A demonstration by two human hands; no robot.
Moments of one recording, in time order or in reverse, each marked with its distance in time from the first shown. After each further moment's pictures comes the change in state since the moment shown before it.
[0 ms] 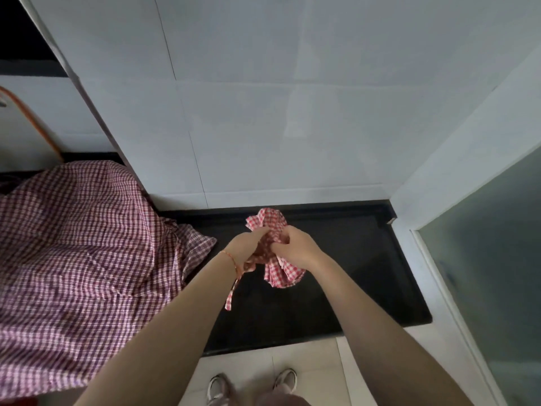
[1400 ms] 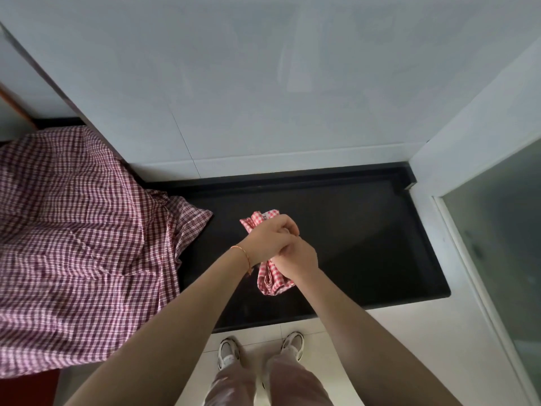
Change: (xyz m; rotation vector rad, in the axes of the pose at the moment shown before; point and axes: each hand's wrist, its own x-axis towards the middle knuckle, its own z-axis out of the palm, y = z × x) left_hand 0.009 -0.025 0.033 0.592 -0.232 0.447; right_hand 0.023 0.067 0.085 -0.691 0.066 -0.040
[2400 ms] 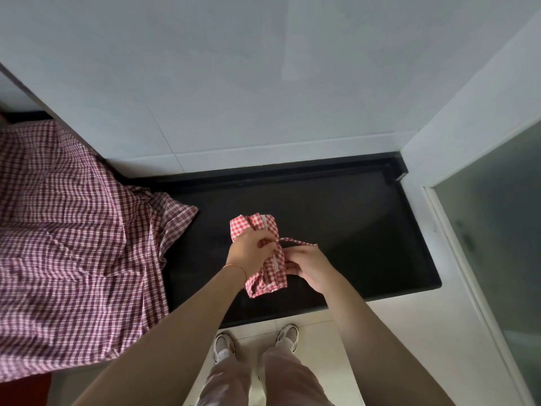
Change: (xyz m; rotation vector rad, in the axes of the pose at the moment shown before) left_hand 0.028 -0.071 0.036 0.318 0.272 -0.045; right_hand -0.014 0.062 0.027 1.551 -0.273 0.466
